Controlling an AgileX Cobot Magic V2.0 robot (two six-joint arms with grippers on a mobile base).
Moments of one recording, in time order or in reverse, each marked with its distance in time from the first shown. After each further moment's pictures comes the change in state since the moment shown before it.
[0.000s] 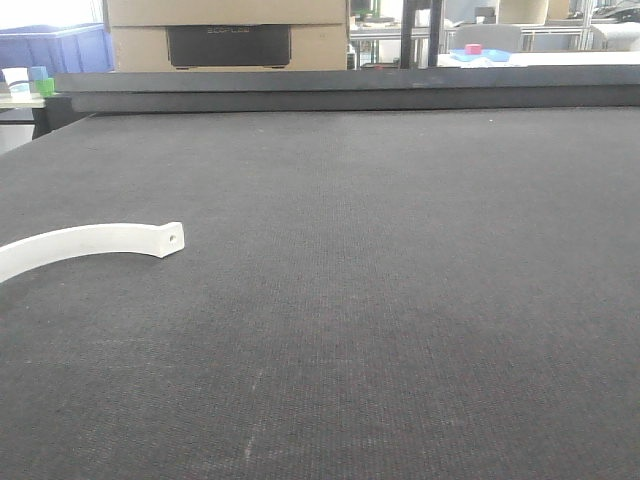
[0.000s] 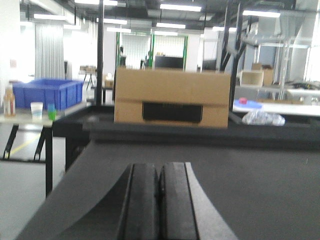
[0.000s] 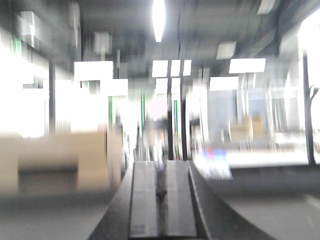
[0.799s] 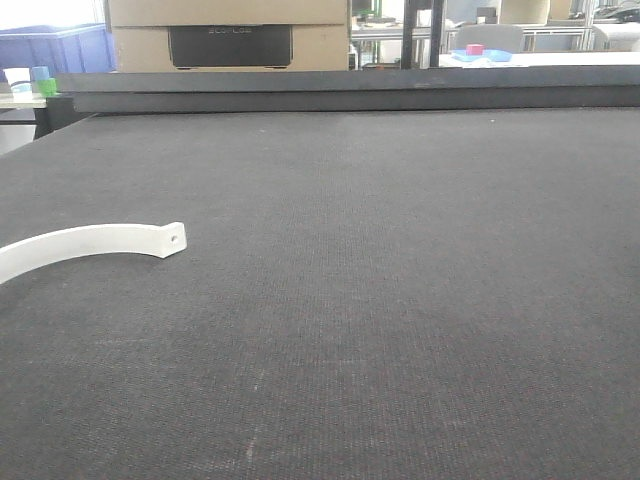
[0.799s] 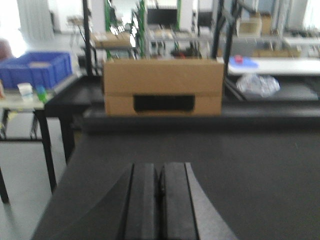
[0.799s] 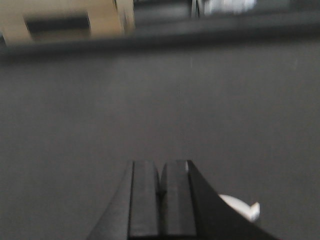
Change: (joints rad) left arm -0.074 0.678 -0.789 0.056 0.417 0.000; right arm 0.000 0.589 -0.858 0.060 1.172 -0.009
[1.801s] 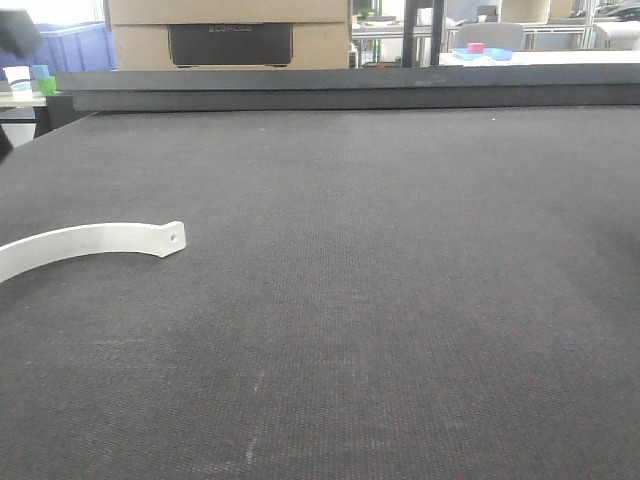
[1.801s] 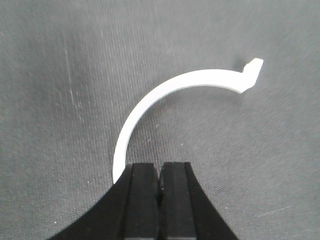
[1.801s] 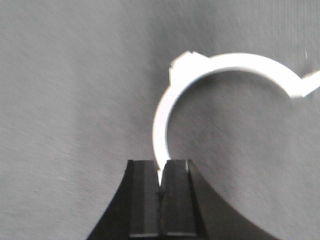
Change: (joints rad) left arm -0.097 0.758 0.002 -0.048 0.285 0.000; right arm 0.002 0.728 -0.054 -0.053 0.147 0.019
